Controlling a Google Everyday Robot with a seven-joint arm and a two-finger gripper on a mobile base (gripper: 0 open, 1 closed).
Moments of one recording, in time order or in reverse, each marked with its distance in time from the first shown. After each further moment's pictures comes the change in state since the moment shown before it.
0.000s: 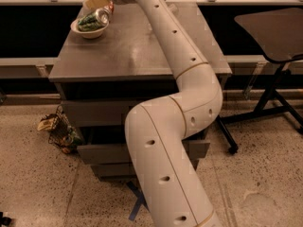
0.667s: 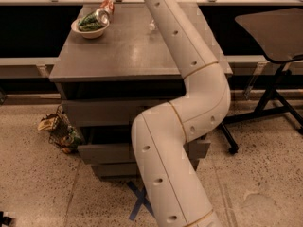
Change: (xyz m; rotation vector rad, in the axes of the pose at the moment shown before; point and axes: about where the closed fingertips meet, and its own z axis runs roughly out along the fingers) arm -0.007 -0.086 -0.064 0.345 0.107 -0.044
